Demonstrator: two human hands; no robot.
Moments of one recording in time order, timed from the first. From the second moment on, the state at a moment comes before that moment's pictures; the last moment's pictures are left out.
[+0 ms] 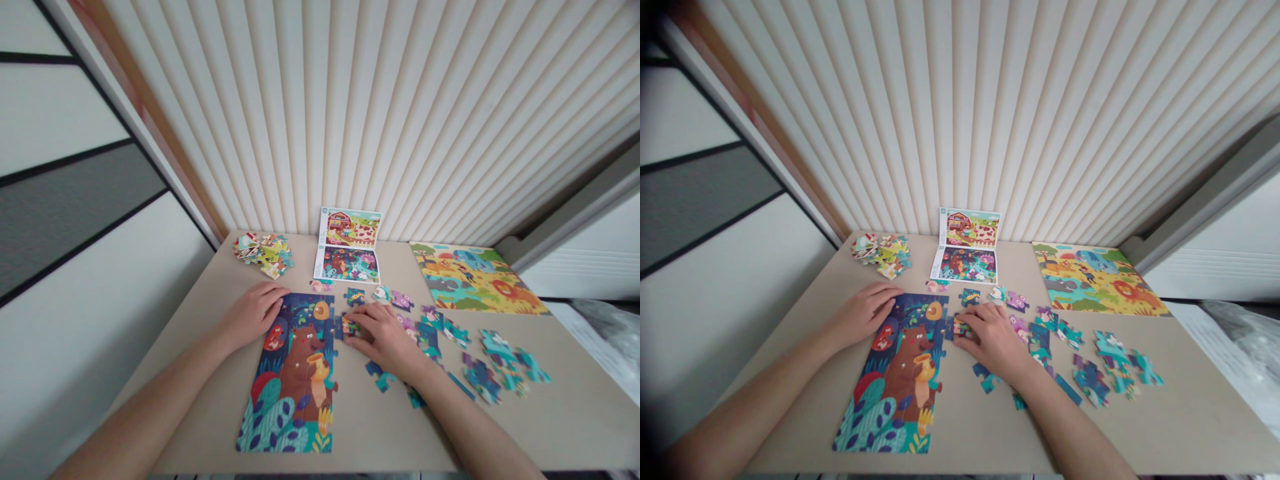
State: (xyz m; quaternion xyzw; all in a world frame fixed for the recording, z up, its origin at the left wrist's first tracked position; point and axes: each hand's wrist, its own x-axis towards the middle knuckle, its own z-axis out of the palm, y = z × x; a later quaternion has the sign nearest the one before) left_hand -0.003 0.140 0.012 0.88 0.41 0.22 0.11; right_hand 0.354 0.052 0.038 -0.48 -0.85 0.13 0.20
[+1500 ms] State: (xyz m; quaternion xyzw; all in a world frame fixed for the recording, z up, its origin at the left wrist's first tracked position) left_hand -0.004 0.140 0.011 0.88 0.41 0.22 0.11; right_hand 0.355 0.048 0.055 -0.44 -0.86 0.12 0.22
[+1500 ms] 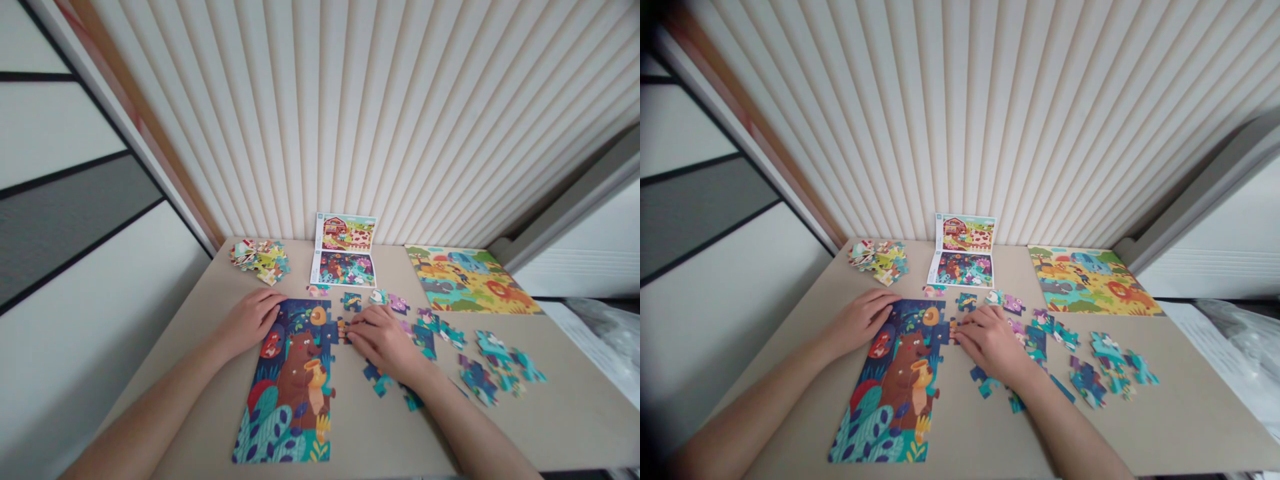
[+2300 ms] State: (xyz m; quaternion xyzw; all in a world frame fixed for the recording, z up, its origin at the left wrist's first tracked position) left_hand -0.003 0.138 0.013 0.88 0.41 0.21 0.11; right_hand 0.377 0.070 0.032 -0.54 -0.80 0.09 0.25
